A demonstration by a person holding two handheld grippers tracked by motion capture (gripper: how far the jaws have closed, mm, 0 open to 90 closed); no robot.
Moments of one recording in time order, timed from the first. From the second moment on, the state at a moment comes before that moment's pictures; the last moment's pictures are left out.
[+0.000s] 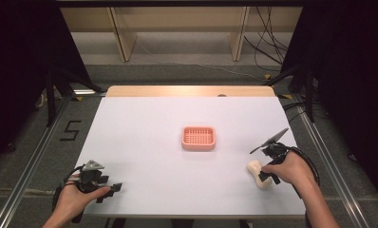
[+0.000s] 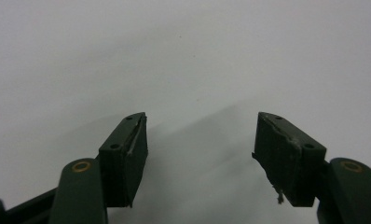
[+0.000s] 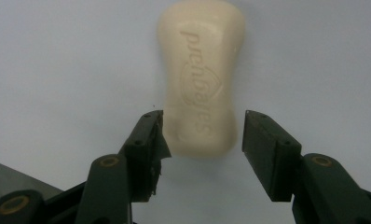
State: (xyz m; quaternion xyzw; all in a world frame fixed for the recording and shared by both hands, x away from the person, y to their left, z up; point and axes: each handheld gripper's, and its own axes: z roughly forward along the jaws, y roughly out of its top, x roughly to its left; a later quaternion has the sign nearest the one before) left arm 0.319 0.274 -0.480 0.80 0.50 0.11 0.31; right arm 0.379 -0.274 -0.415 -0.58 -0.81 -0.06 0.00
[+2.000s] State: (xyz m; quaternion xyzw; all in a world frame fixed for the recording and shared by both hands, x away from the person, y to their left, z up) left arm 0.320 0.273 -0.483 0.80 0.50 0.10 0.31; right arm 0.409 -0.260 -0.450 -0.56 -0.82 -0.03 0.03
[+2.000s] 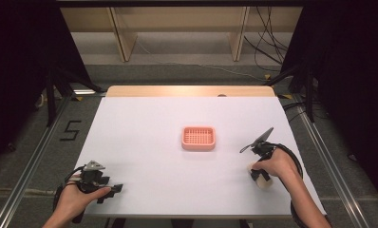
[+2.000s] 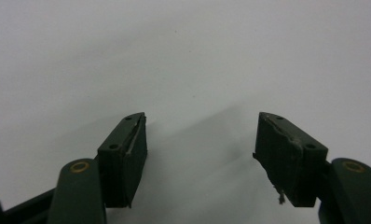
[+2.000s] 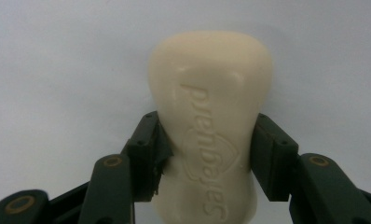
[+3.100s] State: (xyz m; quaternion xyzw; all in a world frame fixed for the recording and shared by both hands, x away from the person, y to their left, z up) left arm 0.320 0.273 -0.483 0.80 0.50 0.10 0.31; right arm 0.408 -0.254 -0.432 -0.55 -0.83 -0.06 0.01
